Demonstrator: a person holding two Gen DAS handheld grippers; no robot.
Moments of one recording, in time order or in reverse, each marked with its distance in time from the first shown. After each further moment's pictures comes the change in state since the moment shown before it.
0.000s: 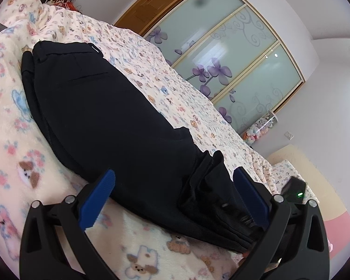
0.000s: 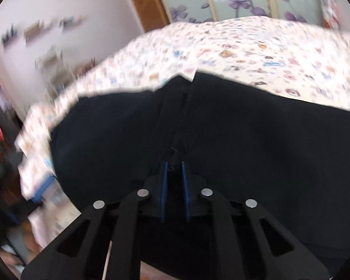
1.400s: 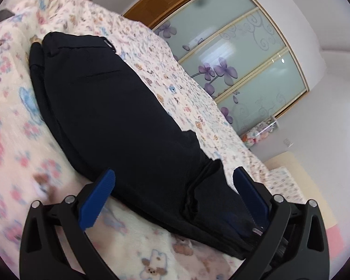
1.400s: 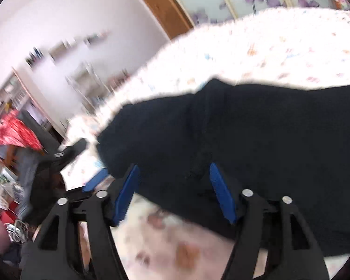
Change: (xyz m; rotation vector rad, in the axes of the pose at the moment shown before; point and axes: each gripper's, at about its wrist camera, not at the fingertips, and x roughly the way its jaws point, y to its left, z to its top) left arm -0.002 0.028 0.026 -0.109 0.051 -0.015; right arm -0.049 0.013 -0.007 0.039 -0.044 0.245
